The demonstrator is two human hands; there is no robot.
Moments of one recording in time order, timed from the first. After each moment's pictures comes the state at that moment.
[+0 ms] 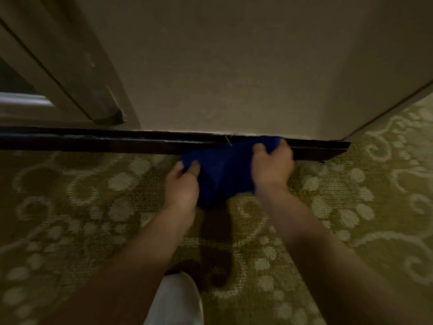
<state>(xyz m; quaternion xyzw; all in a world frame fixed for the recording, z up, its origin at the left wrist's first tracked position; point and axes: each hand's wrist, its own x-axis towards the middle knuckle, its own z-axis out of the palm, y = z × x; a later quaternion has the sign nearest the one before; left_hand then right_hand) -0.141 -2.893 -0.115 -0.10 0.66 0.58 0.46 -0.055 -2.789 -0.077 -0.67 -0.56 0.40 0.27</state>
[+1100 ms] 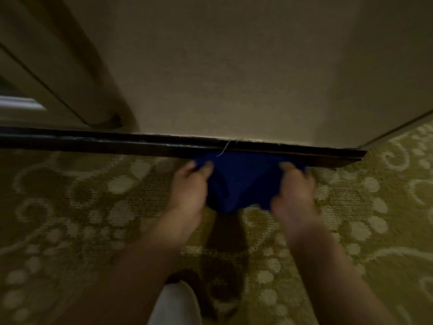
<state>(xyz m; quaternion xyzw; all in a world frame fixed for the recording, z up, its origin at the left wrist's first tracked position) -0.139 -2.877 -0.094 -0.11 0.64 0.59 0.48 -0.034 -2.779 -0.078 -0.64 -0.18 0.65 0.36</state>
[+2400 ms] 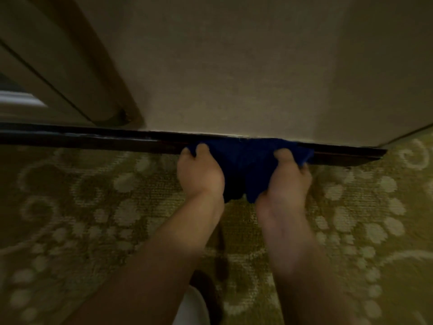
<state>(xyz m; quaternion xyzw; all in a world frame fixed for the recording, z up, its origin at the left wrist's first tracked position) -0.145 -2.850 -0.073 -0.17 0.72 0.58 0.35 -0.069 -2.811 -0.053 -0.59 -0.17 0.68 0.39</state>
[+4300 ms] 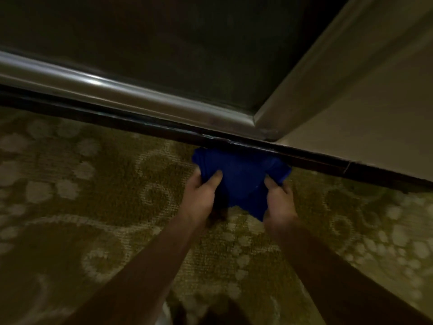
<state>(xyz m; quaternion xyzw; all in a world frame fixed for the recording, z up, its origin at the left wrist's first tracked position) -0.296 -3.025 -0.103 -0.09 0.63 0.59 0.50 -0.194 -2.926 -0.111 -0.66 -0.31 0.66 0.18</state>
